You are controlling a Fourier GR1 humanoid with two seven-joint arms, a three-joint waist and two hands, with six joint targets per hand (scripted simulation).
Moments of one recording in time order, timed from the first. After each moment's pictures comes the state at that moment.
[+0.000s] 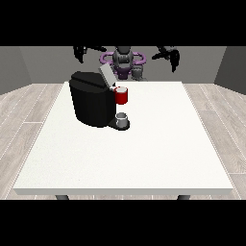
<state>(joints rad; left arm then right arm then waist) -0.42 0.01 0.25 -0.97 -0.24 -0.31 -0.20 -0.40 -0.19 -0.17 -1.22 0.00 0.01 0.08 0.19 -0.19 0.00</state>
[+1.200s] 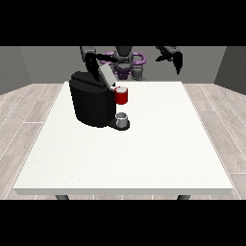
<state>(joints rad) -0.25 0.07 0.17 -1.36 -0.11 -0.28 -0.12 -0.65 -0.16 -0.13 -1.05 -0.03 0.01 0.10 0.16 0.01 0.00</state>
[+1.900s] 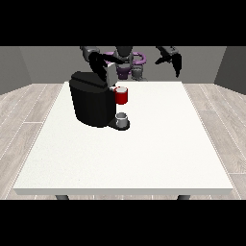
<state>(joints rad) -0.24 0.07 0.14 -1.41 -0.12 -0.23 -0.09 -0.78 -0.19 -0.10 -1.01 0.03 0.02 0.10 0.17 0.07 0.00</state>
